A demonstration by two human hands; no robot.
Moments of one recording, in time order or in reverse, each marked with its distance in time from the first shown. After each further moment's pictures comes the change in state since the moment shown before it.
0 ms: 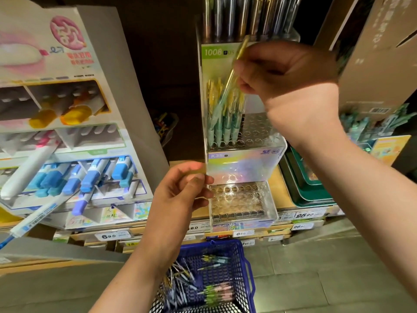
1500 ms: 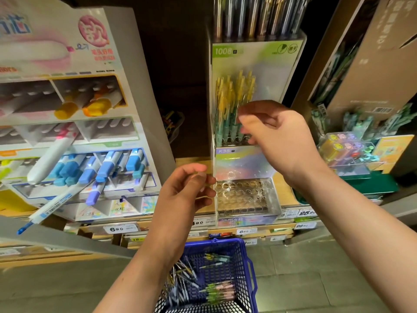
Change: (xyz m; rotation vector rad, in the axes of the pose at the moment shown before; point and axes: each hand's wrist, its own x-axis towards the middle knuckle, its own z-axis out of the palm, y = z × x) left_hand -0.010 -0.001 -0.004 -0.041 0.022 -0.016; right_hand -0.045 0.044 0.006 0.038 -0.103 0.269
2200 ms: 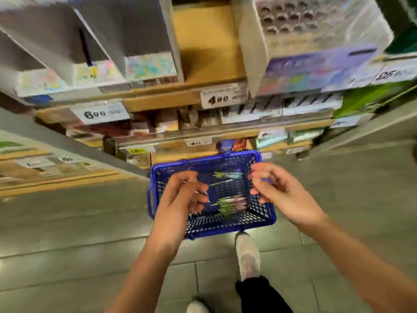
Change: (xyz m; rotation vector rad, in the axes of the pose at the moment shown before) left_hand -0.098 -0.232 -0.138 0.107 0.084 -0.341; right_hand -0.248 0.284 0.070 0.204 -0.245 0.569
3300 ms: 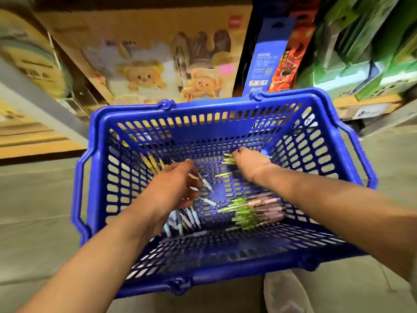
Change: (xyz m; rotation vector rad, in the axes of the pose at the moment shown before) left_hand 0.237 -0.320 -0.086 0.290 -0.036 -0.279; right_hand 0.333 0.392 0.026 -1.737 -0.214 -0.033
